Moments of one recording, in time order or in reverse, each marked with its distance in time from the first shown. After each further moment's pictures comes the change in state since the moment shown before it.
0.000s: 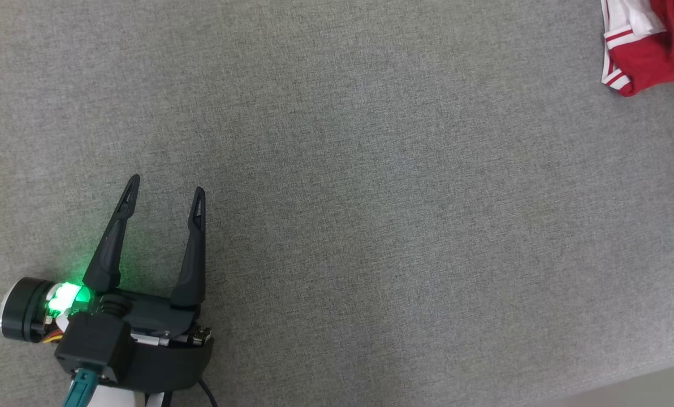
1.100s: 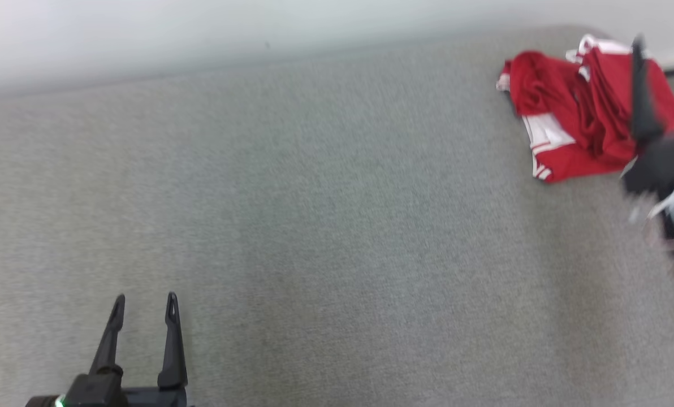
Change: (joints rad) left arm 0.201 -0.068 0.115 0.178 -0.070 0.036 0.001; right arm 0.684 0.342 -0.702 -0.568 -0.099 0.000 -0.100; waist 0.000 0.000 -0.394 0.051
